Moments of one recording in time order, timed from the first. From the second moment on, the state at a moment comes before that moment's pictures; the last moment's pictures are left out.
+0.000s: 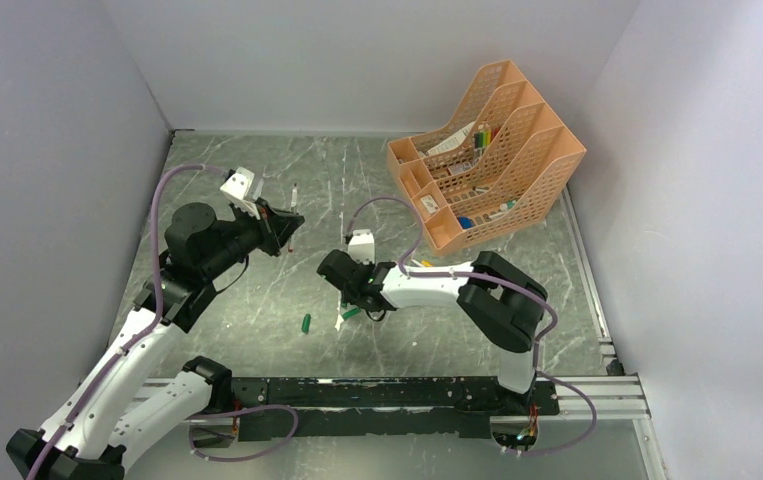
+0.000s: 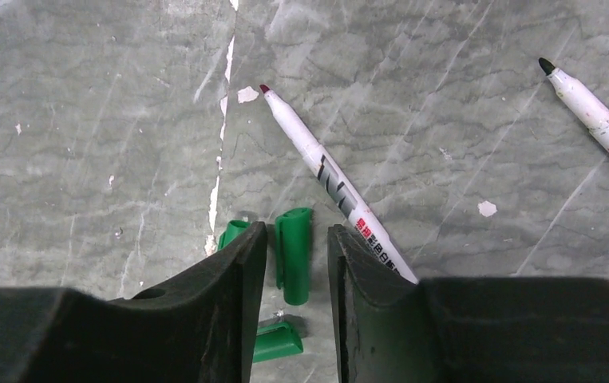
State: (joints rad) left arm -0.44 0.79 0.83 -0.16 0.25 -0.24; right arm 1.07 1.87 1.10 -0.28 0.50 0.80
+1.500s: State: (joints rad) left arm -0.44 1.26 0.84 0.41 0.62 -0.55; right arm 0.60 1.26 0.82 0.39 -0.01 0.53
